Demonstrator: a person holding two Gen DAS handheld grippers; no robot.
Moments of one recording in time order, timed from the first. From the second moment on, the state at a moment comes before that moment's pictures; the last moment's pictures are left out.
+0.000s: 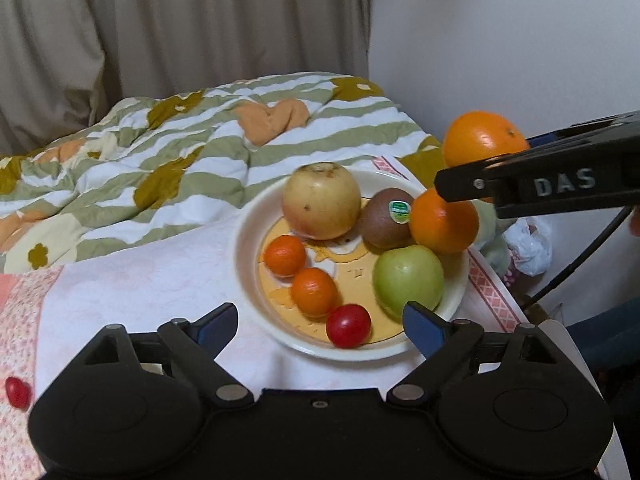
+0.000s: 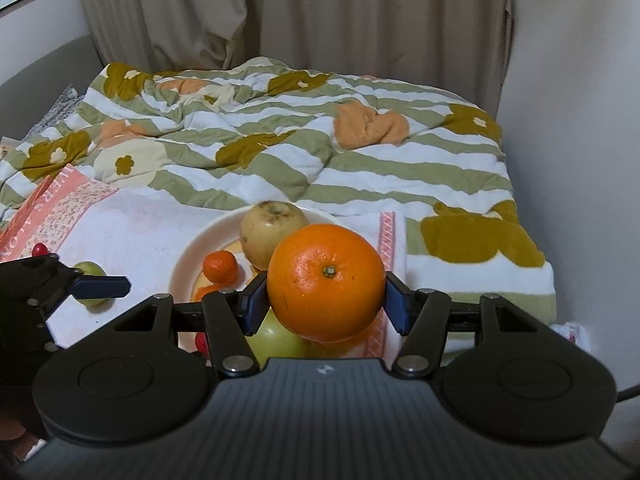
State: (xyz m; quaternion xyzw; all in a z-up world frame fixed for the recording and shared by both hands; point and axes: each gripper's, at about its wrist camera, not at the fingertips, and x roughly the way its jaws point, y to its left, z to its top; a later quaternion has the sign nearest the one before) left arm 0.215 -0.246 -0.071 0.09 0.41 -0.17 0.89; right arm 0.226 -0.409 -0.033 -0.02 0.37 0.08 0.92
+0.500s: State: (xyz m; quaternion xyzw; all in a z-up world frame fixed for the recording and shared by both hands) left arm 0.204 -0.180 -0.046 0.05 0.39 -0.09 0.92; right arm 0.268 -0.352 -0.074 -0.04 0.39 0.13 0.91
